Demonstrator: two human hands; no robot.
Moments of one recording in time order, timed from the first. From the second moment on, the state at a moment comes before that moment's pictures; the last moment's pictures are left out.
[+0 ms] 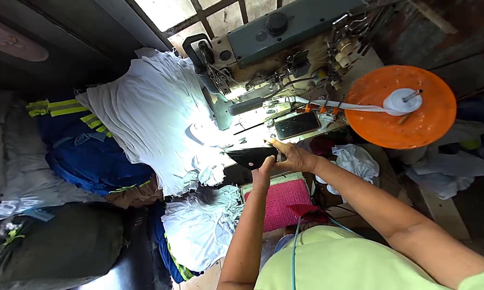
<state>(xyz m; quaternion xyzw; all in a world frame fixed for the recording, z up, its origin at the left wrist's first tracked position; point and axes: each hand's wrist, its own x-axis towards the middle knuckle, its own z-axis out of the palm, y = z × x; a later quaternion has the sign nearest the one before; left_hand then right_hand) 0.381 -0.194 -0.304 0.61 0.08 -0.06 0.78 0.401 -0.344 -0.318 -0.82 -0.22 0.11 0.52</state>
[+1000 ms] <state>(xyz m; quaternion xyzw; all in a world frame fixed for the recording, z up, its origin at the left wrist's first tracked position) 0.375 -0.198 -0.300 0.64 0.09 -0.05 0.76 0.394 -0.346 -0.322 -0.84 -0.21 0.09 0.49</state>
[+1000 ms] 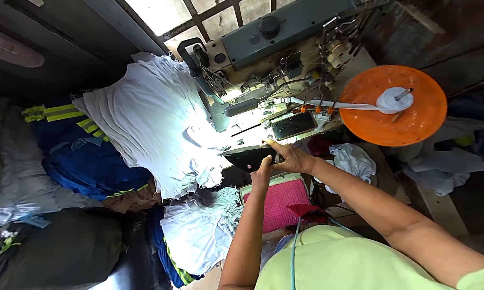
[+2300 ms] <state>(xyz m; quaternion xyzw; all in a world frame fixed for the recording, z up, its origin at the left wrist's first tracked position) 0.376 -0.203 -0.297 0.63 0.08 -0.05 0.77 0.391 -0.349 -0.328 -0.82 -0.19 0.08 0.53</state>
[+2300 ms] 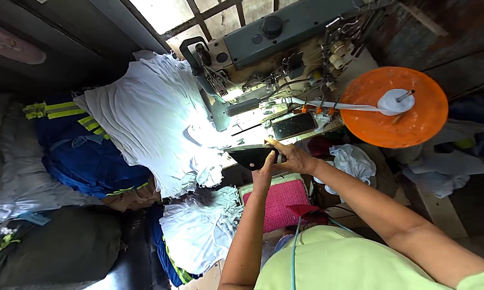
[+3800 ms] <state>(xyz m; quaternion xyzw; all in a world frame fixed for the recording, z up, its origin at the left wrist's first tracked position) 0.375 -0.210 -0.298 0.62 0.11 -0.04 0.77 0.386 -0.351 -0.328 -0.84 -0.18 0.08 0.51</state>
